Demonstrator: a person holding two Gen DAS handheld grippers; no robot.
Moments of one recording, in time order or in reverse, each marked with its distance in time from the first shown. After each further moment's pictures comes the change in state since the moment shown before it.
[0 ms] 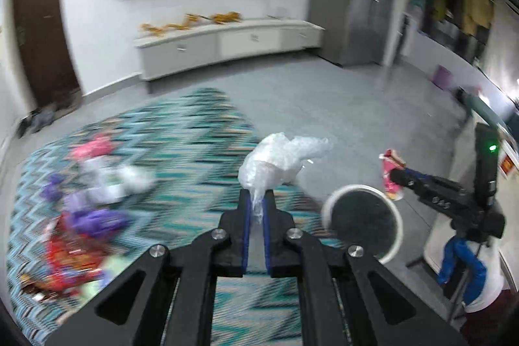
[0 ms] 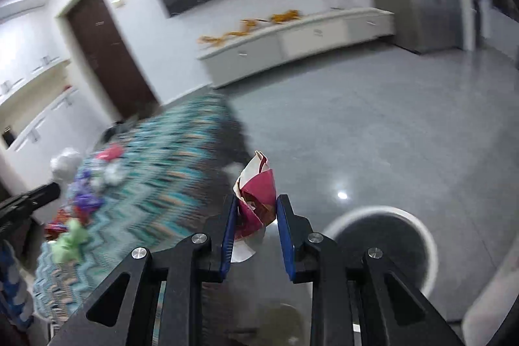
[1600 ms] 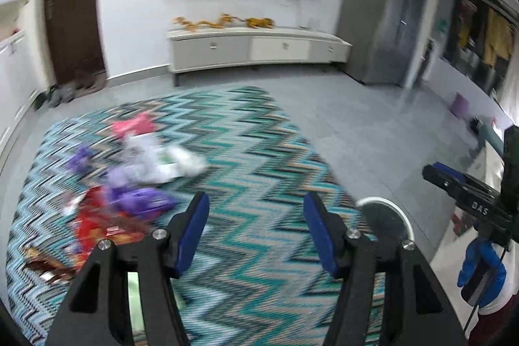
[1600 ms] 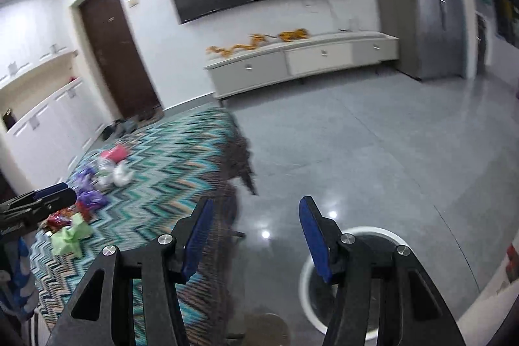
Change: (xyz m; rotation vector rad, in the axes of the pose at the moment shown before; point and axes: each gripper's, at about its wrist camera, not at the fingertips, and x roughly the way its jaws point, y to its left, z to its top) left arm -0.037 0.099 -0.030 -0.167 -0.056 0.093; right arm -0.020 0.075 0.020 -0.165 -0.061 0.049
